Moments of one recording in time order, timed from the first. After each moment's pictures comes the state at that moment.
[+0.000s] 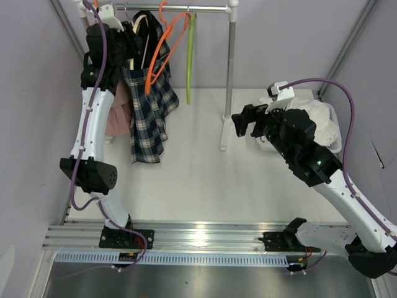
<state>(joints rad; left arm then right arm) -0.09 1.83 2.22 -0.45 0.02 -0.24 0.71 1.04 1.32 -0.38 0.26 0.21</state>
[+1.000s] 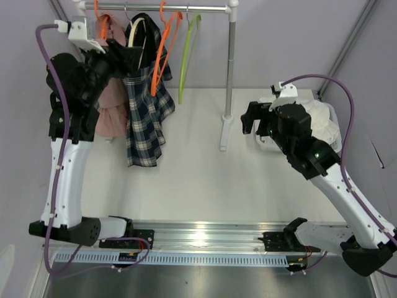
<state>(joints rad) -0.14 1.32 1.86 -0.34 0.22 -0.25 0.64 1.07 1.34 -0.51 0.31 0.27</state>
